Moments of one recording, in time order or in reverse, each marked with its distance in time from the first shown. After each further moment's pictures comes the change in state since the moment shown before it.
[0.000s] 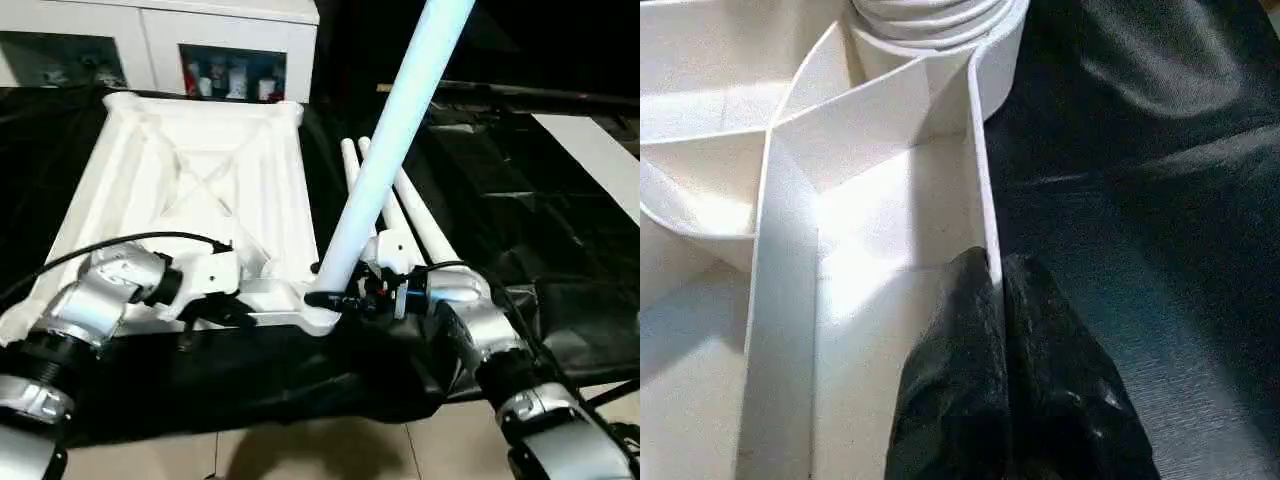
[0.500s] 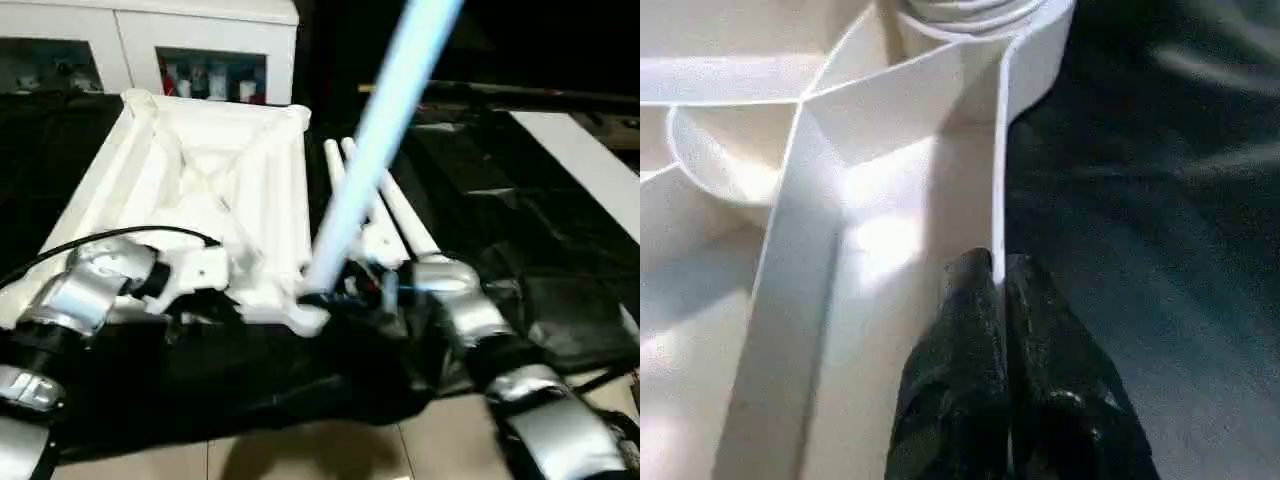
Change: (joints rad) left arm 0.038 -0.002 0.082 -0.023 0.028 0.115 0.163; right arm -0.097 0.162 -0.158 0.203 0.097 0.155 -0.252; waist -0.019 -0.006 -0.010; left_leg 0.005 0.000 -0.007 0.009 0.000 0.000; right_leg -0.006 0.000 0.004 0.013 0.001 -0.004
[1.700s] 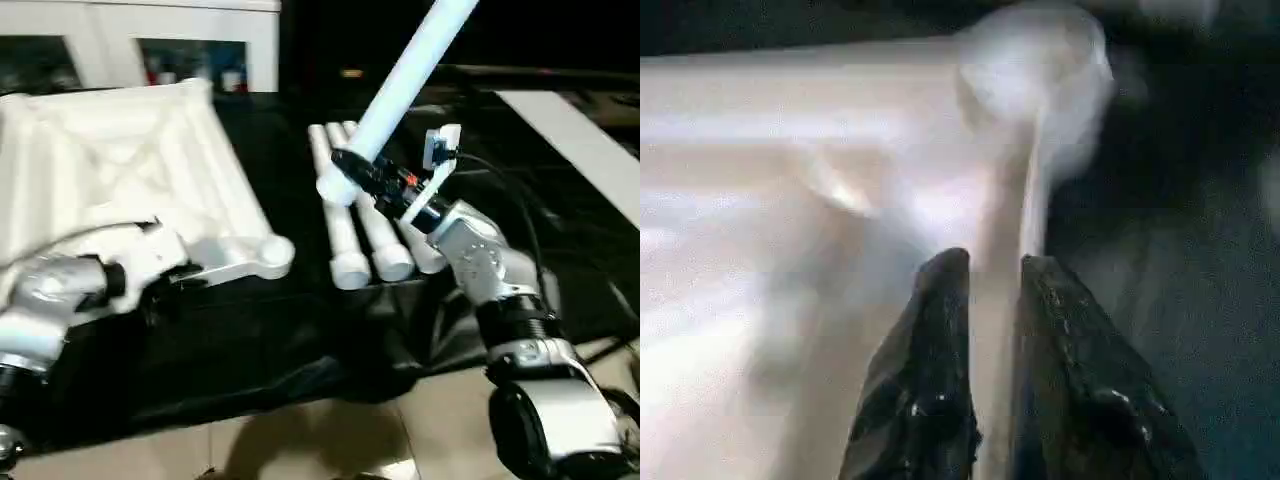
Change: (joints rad) left arm 0.077 0.028 0.303 -0.131 -0.239 0.123 0.187; right arm -0.056 -0.098 -0.172 -0.428 0.214 0.418 -0.155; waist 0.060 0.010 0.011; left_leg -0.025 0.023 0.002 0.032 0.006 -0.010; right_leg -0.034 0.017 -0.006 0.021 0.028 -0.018
